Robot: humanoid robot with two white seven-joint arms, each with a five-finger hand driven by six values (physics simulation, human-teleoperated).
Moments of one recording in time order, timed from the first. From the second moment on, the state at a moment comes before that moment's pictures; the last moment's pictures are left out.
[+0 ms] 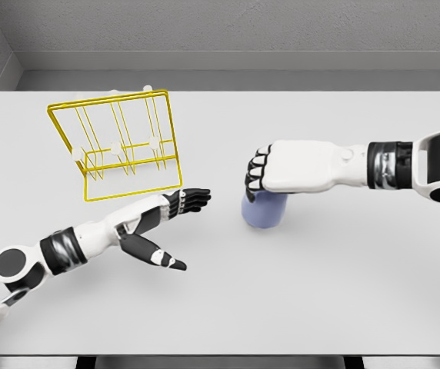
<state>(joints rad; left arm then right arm) -0.37 0.80 -0.90 -1.72 0.70 -0.22 -0.30 -0.75 -0.77 0.77 -1.77 0.48 -0.61 0.55</state>
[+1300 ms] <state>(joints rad) -0.38 0.77 -0.89 -1.65 0.74 -0.21 -0.30 -0.77 -0.68 0.85 -1.77 0.50 -0.61 0.55</state>
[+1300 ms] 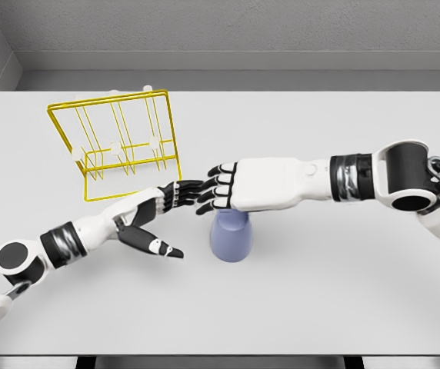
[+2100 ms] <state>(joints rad) -0.39 0.72 -0.90 -1.59 0.75 -0.21 -0.30 -0.26 -0.88 0.26 -1.75 0.31 -0.62 0.55</state>
